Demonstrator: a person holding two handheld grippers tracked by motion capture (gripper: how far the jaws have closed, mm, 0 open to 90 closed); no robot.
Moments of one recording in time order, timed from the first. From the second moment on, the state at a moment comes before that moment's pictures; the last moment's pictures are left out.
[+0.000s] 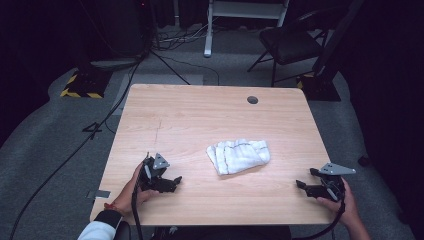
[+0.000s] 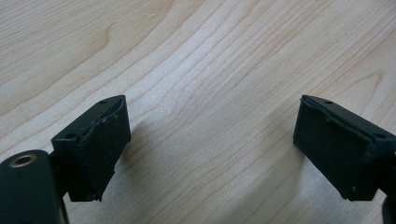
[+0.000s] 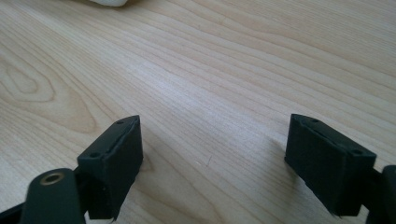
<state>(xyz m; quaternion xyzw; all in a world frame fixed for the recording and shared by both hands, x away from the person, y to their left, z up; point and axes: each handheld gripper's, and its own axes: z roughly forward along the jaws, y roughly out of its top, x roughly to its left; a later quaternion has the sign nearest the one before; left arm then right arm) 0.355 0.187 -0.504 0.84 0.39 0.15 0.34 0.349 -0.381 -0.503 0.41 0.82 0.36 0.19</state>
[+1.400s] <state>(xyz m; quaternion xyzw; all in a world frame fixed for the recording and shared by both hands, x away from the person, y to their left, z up) 0.468 0.078 -0.495 0.90 0.24 0.08 0.36 0.418 -0.246 -0.473 0.32 0.85 0.36 0.21</state>
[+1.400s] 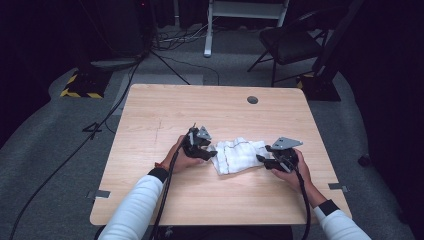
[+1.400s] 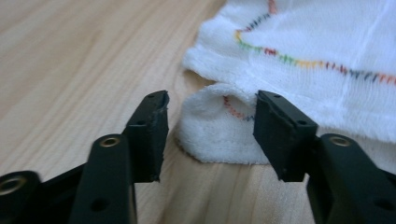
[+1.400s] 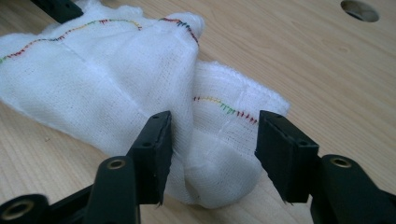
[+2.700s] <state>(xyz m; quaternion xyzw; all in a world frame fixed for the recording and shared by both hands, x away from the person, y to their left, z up) 0.403 0.093 -0.487 0.92 0.17 0.06 0.35 0.402 -0.133 -0.454 0.19 0.89 0.37 0.19</state>
